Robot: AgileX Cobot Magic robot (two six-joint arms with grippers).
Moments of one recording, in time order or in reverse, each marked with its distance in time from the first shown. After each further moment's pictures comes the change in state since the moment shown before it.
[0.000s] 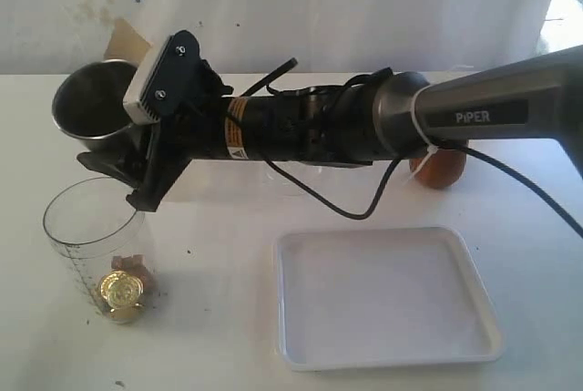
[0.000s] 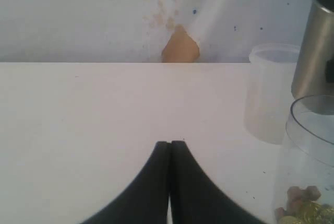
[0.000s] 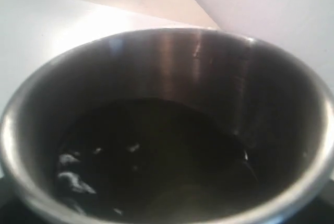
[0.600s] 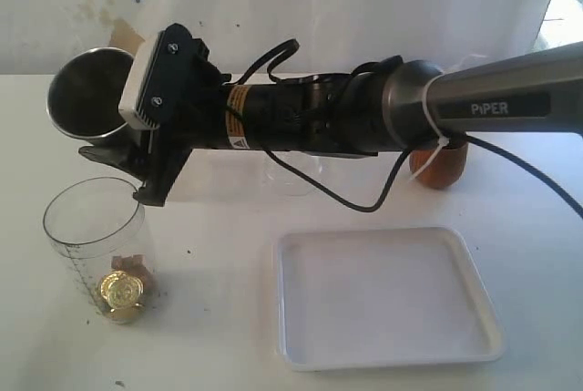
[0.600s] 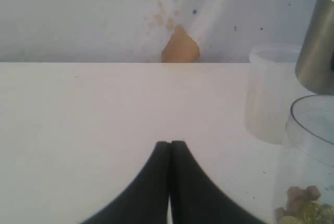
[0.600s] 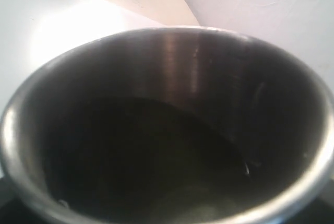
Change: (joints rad) left arm 0.000 0.000 0.000 0.000 0.000 0.000; right arm 0.000 -0.034 0.000 -0.016 0.019 -0.140
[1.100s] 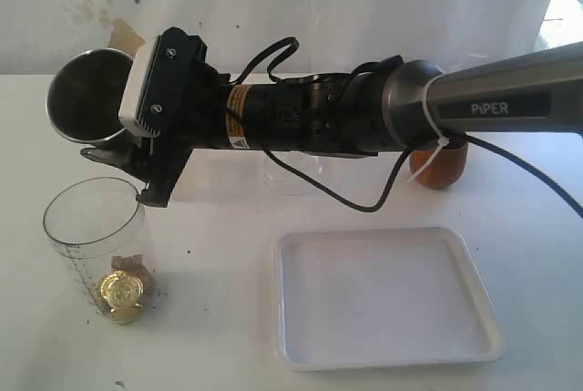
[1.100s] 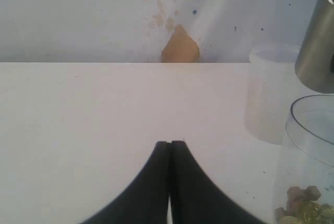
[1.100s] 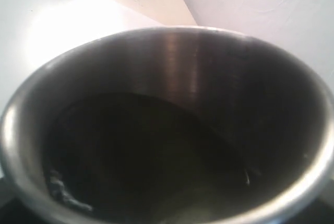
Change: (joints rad) left arm 0.000 0.000 0.000 0.000 0.000 0.000; right arm 0.000 0.000 0.000 0.000 0.000 -0.061
